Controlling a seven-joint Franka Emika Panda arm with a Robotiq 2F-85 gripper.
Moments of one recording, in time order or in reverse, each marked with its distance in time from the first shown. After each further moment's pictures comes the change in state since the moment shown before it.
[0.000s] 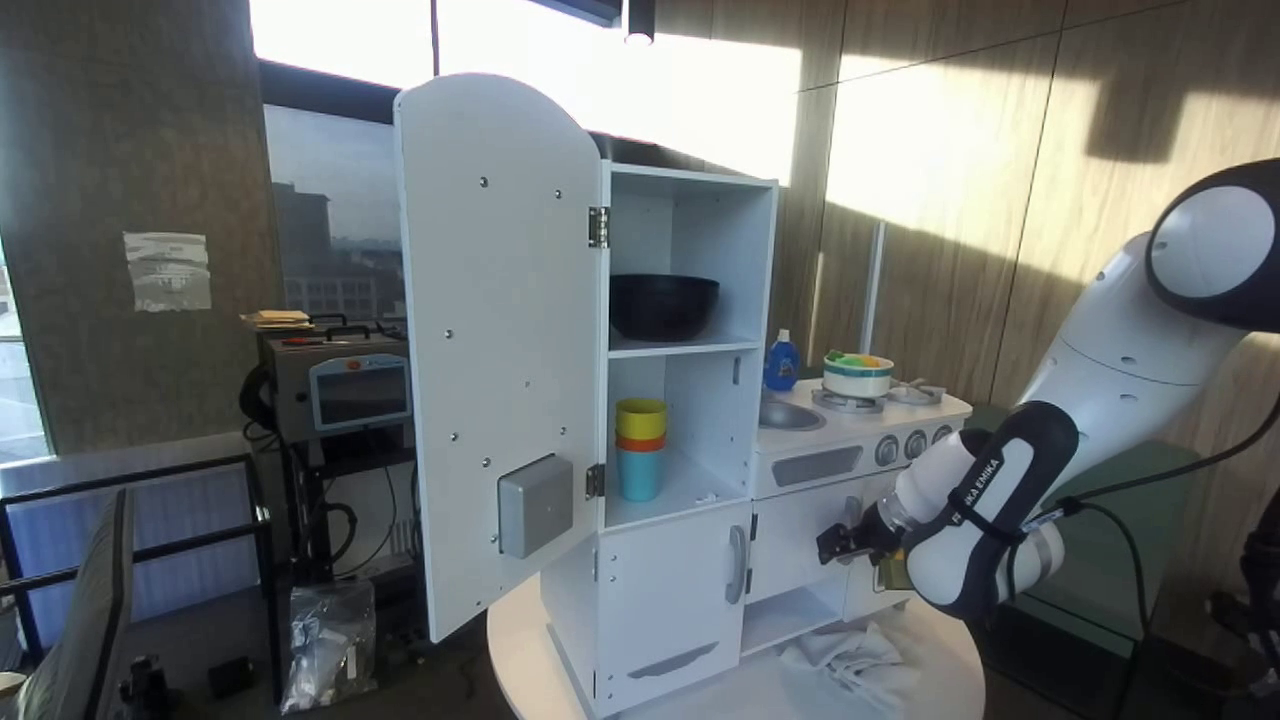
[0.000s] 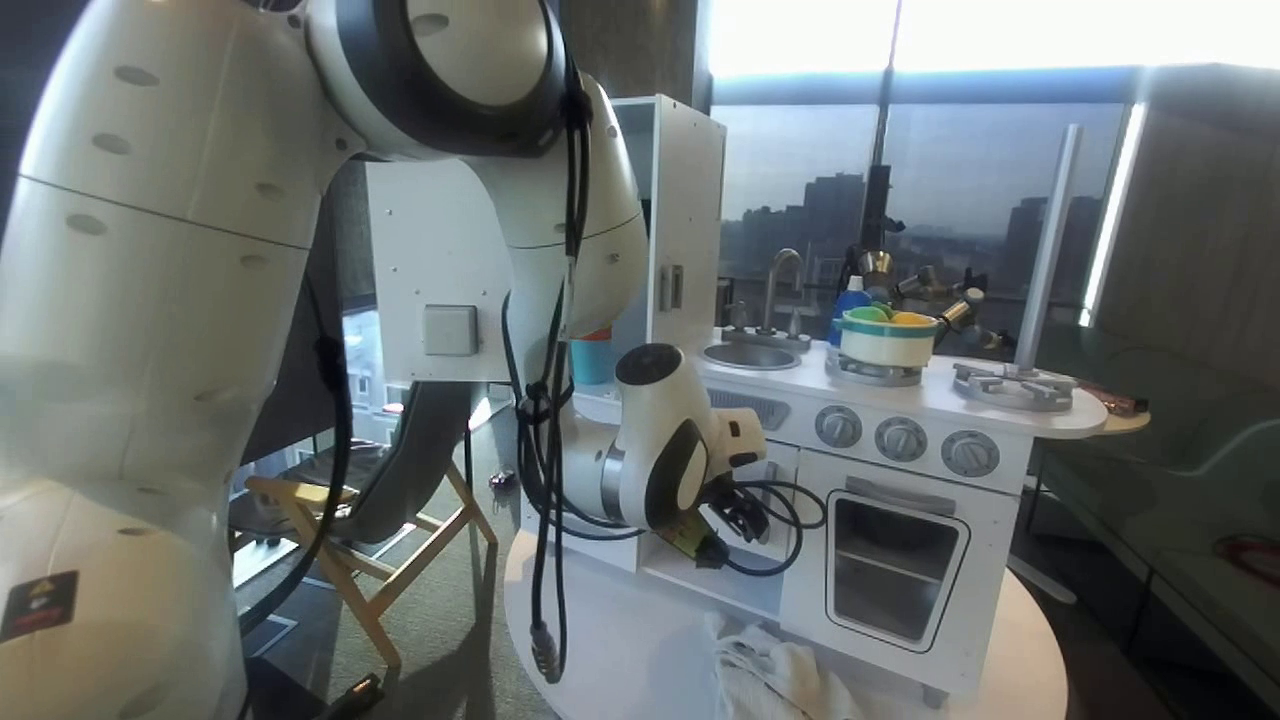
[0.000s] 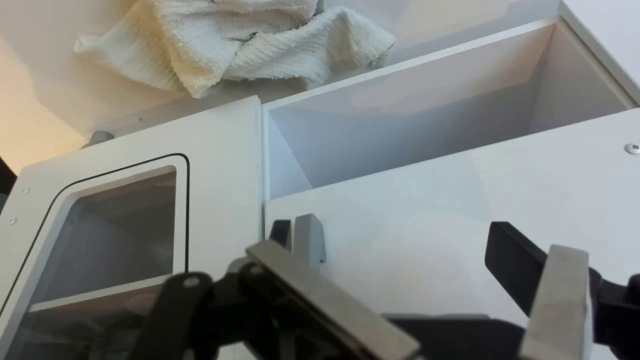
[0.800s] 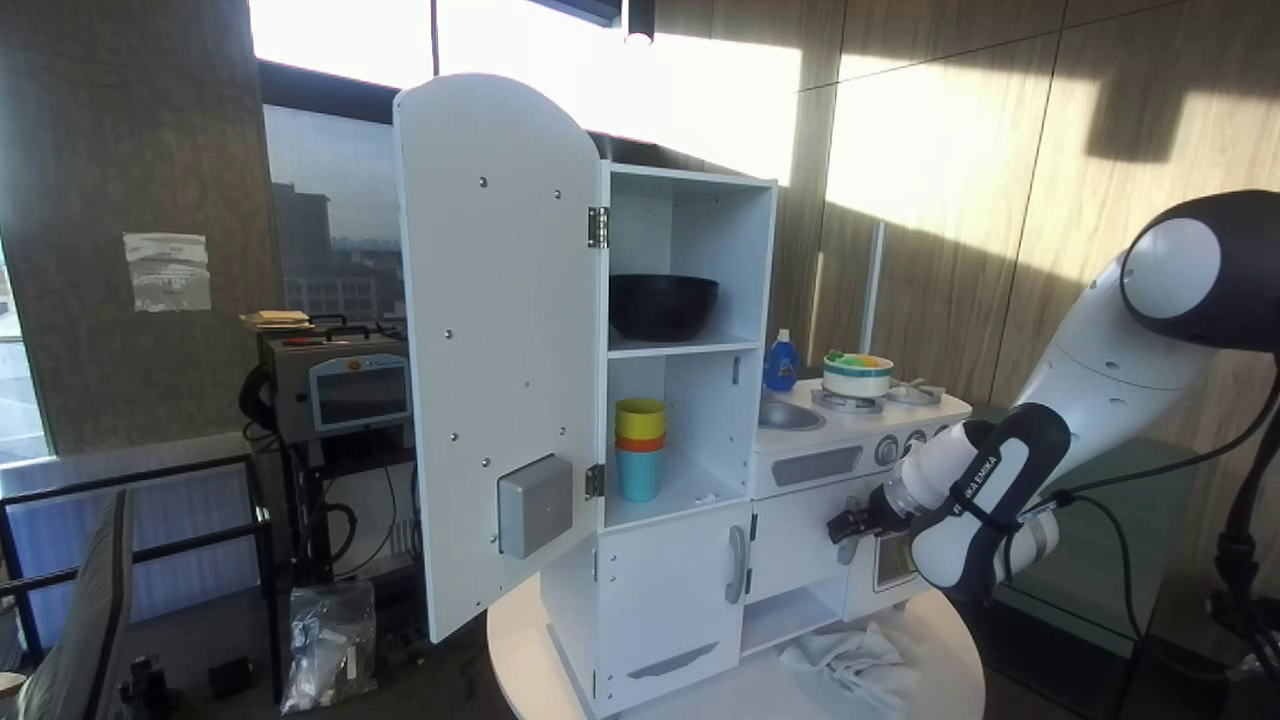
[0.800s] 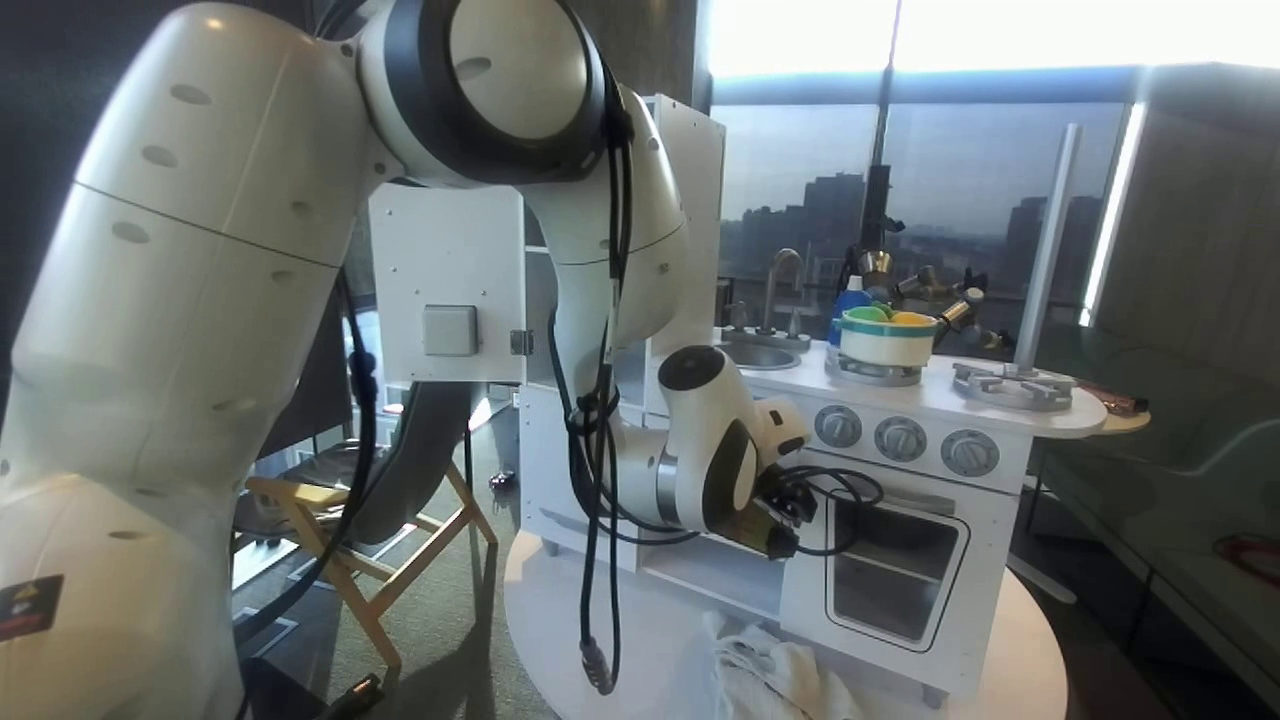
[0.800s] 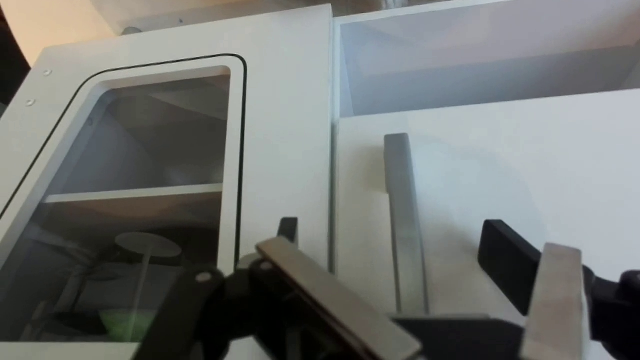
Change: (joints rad) arm -0.045 0.082 -0.031 0.142 -0.076 0.022 -0.135
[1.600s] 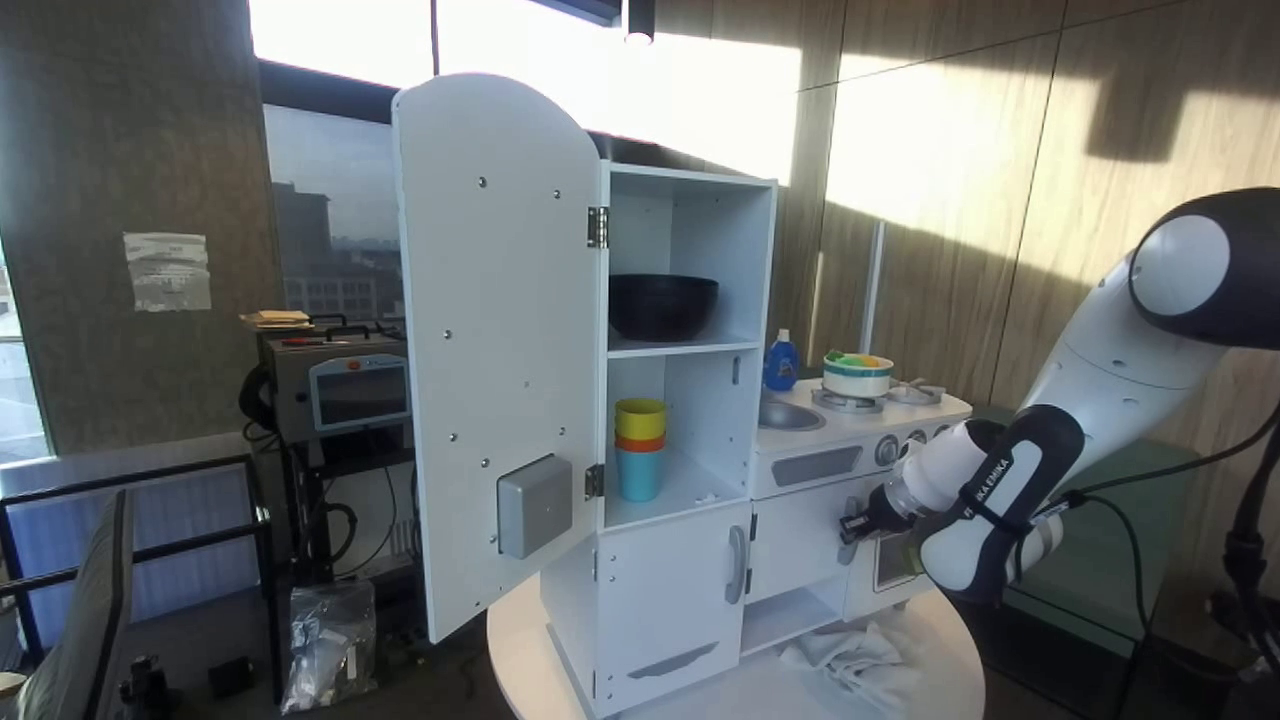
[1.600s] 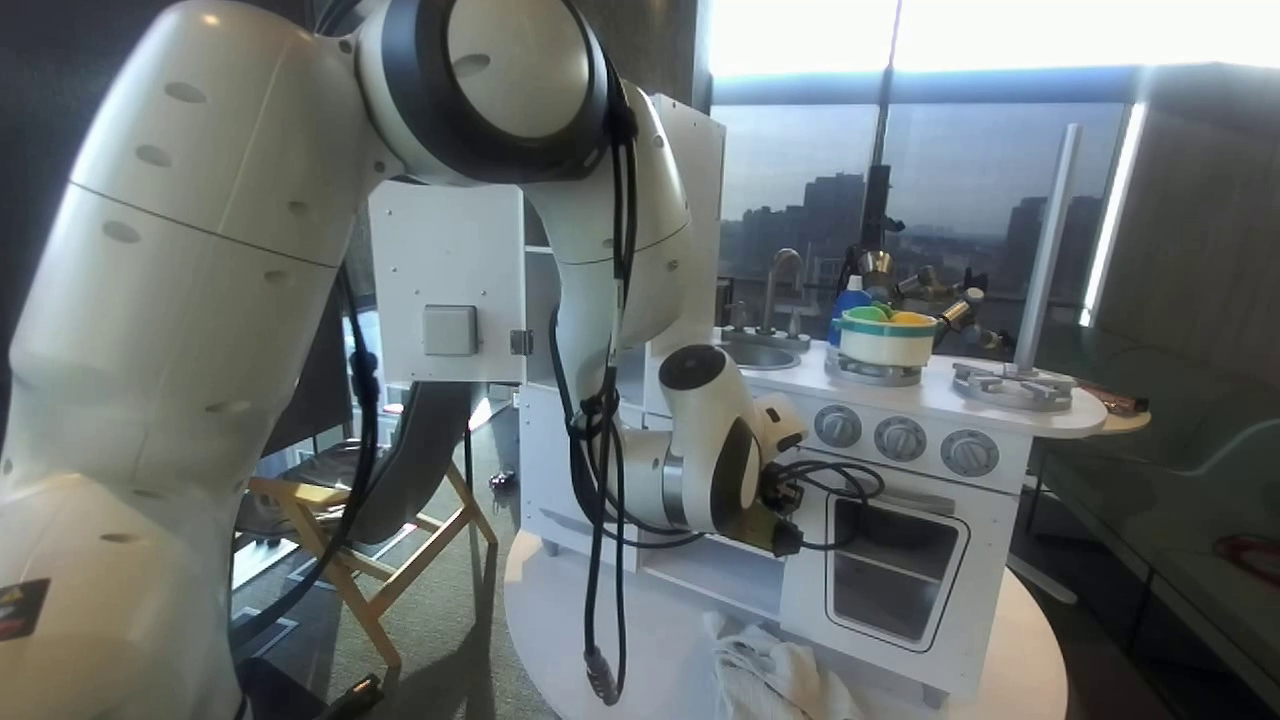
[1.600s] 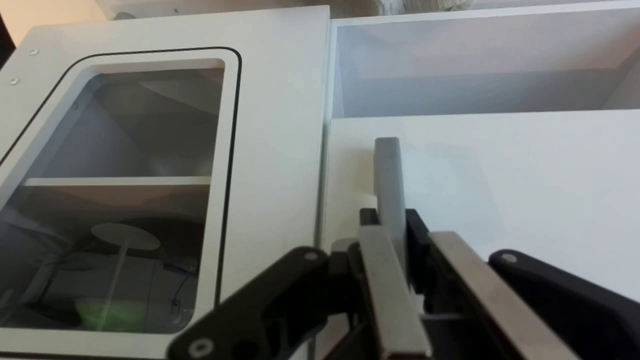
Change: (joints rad) arm -0.043 -0.005 0.031 0.000 -0.080 -0.005 -0.010
